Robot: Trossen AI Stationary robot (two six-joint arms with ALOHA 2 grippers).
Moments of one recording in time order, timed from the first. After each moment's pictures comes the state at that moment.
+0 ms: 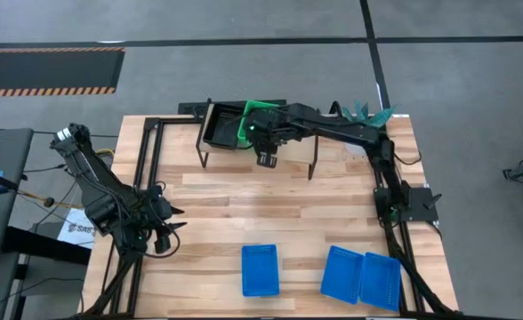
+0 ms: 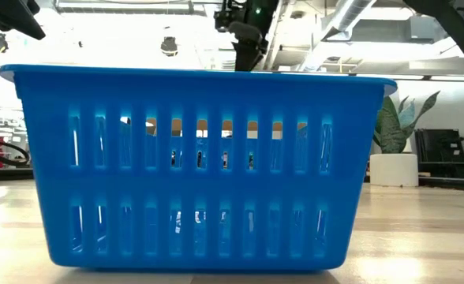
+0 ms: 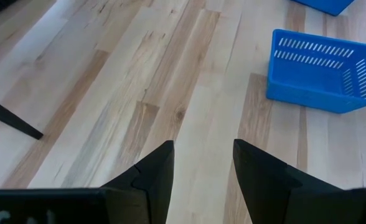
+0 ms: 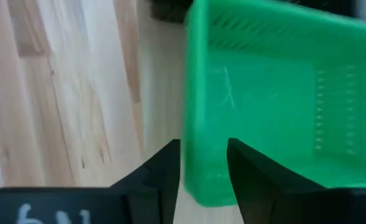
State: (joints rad) left arm -0.93 0.99 0.88 -1.09 -0.76 -1.10; right arm -0.22 2.09 2.23 -1.24 0.26 -0.14
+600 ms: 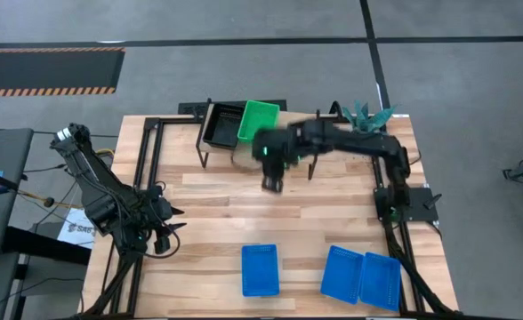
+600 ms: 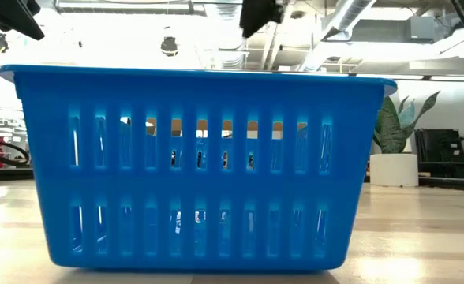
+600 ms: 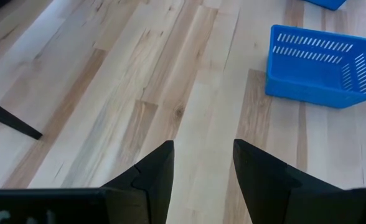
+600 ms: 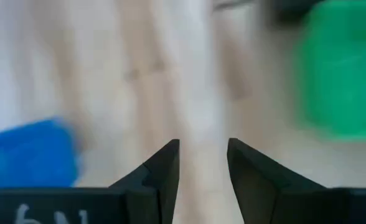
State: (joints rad) left arm -0.93 0.99 0.88 -1.09 -0.75 -1.09; right arm -0.05 1.97 2.23 -1.31 0.10 0.16
